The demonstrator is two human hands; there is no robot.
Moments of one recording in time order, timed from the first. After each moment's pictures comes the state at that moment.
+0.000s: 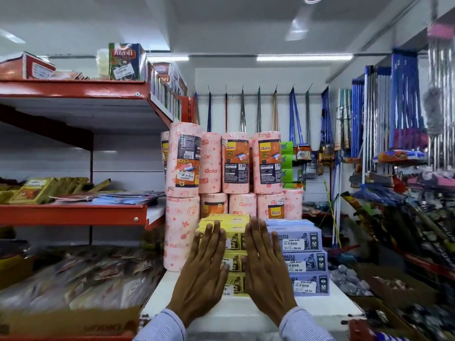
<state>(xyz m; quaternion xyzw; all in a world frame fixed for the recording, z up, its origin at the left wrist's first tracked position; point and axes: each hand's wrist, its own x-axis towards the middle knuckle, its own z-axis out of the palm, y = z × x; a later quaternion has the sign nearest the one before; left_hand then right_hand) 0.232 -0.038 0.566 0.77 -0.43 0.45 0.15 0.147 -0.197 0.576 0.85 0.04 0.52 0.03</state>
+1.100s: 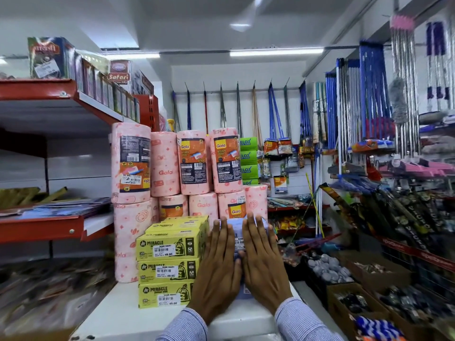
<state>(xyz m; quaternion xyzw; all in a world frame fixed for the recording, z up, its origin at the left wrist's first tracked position) 0.190 -0.188 0.569 0.75 -0.45 0.43 0.22 0.125 -0.317 0.574 0.86 0.01 0.51 0.02</state>
